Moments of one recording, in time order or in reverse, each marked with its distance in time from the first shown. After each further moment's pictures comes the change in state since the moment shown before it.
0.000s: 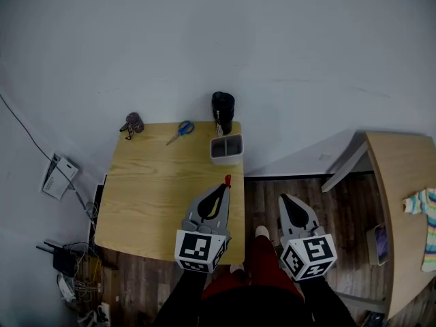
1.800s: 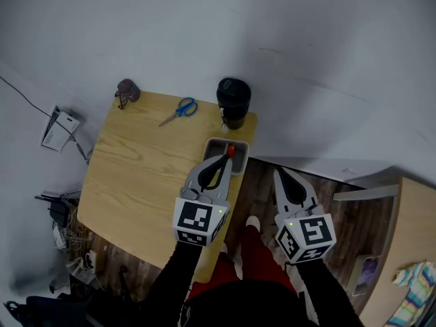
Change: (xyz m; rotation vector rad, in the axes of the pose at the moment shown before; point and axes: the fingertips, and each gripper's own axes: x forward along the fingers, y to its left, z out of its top) left arm 0.194 0.085 -0.068 -0.040 0.226 0.206; right arm 0.219 -0.095 -0.006 0.004 0.160 0.282
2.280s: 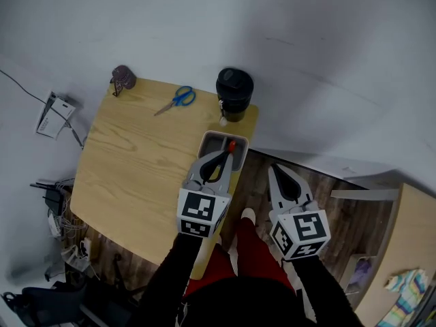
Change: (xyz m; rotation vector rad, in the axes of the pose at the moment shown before) left arm 0.028 0.004 -0.039 -0.034 0.106 0.025; right arm 0.024 -0.006 -0.026 -0.001 0.088 0.032
